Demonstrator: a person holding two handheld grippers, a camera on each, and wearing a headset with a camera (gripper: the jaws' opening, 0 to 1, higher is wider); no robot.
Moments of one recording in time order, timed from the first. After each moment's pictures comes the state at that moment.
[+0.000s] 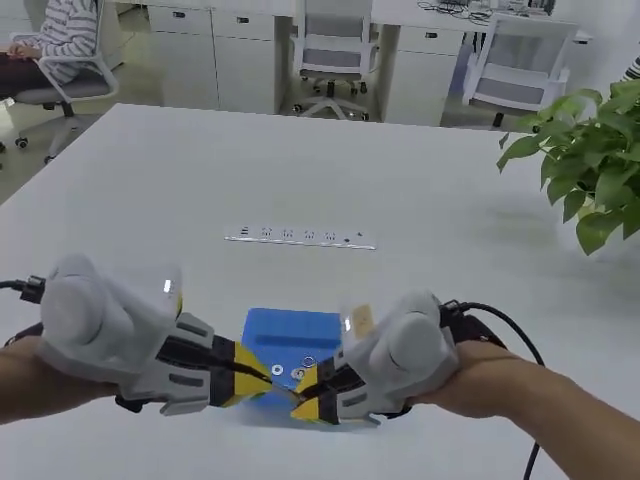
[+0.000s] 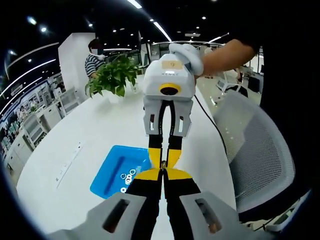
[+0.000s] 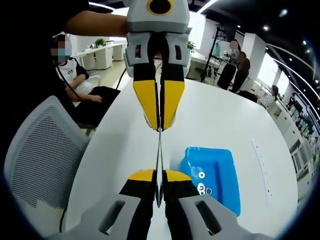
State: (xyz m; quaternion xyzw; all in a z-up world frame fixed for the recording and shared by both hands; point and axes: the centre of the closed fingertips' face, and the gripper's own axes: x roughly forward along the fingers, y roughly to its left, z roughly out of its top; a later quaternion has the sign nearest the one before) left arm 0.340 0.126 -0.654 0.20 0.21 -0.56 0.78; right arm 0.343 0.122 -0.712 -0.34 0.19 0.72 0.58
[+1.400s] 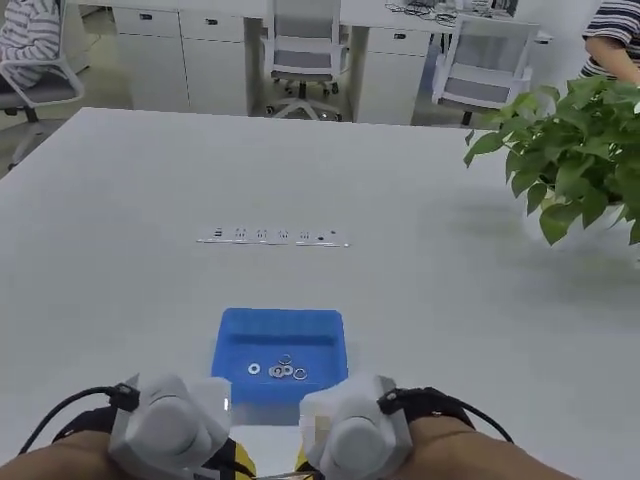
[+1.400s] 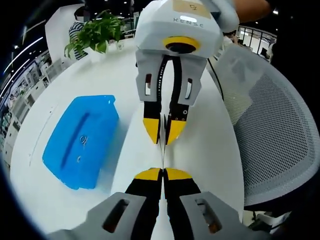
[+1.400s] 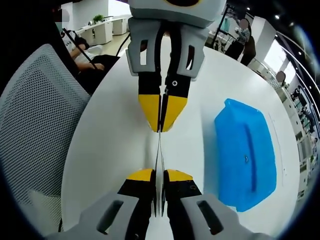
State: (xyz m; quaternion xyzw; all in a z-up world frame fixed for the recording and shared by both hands) left arm 0.312 0.110 -0.784 0.26 0.34 -0.55 0.72; right arm 0.318 0.085 -0.806 -0.43 0.25 0.68 0.55
